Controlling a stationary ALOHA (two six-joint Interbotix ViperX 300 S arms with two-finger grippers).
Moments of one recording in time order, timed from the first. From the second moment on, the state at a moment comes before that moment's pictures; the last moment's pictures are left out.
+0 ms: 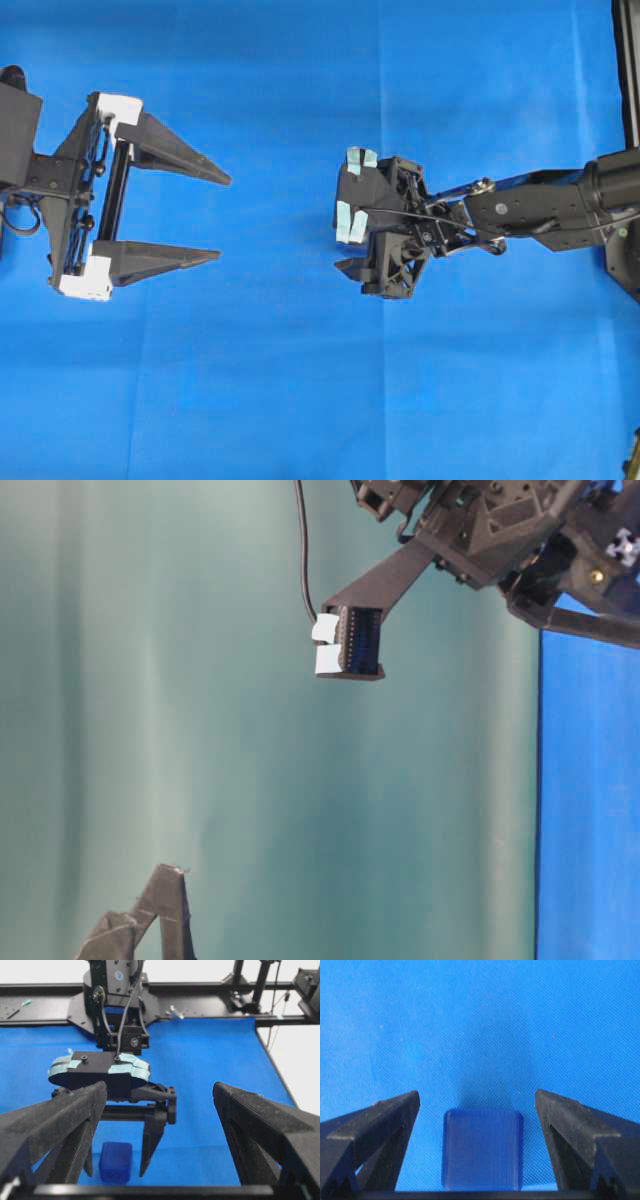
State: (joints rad) left arm -0.11 -0.53 0.83 0.00 -0.21 -0.03; right arm 0.04 0.10 0.67 -0.53 0.10 0.85
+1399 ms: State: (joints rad) left arm -0.11 -0.53 0.83 0.00 -0.21 -0.03; right arm 0.18 -0.47 0.67 -0.54 0.55 0.85
